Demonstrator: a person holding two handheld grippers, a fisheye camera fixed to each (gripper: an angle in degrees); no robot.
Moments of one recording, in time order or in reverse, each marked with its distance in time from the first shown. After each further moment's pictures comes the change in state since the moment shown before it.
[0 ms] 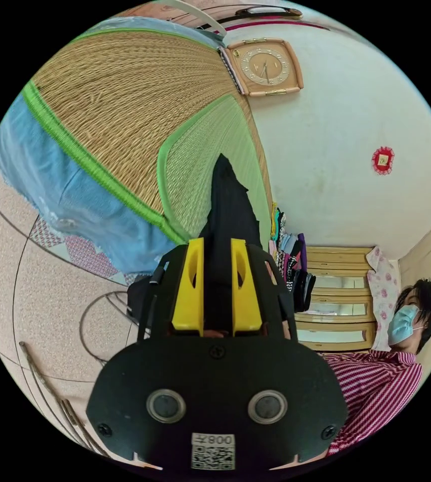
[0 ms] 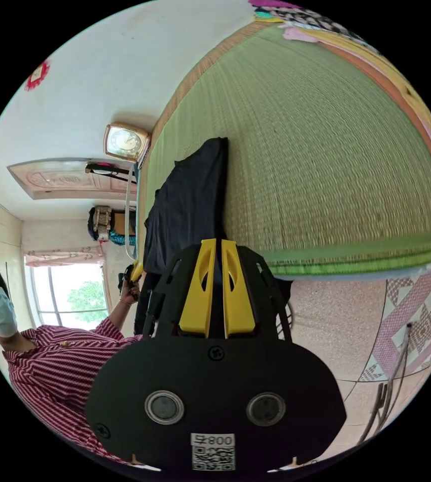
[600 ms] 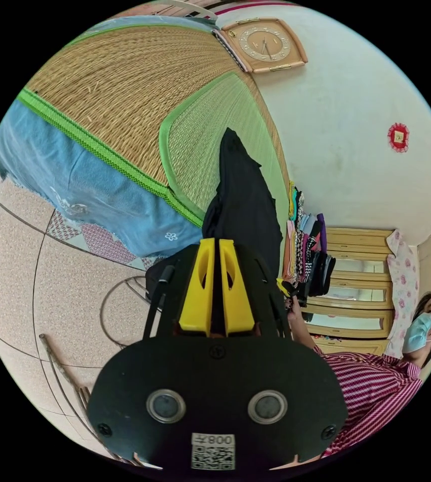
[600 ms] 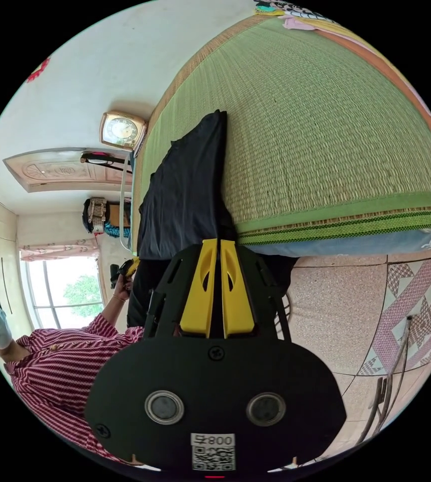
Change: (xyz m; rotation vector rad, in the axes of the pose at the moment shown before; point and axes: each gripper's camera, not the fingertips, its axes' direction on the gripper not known) left arm 0.062 0.076 -0.033 -0.094 -0.119 0.045; right arm 0.008 0.051 0.030 -0.051 0.034 -0.018
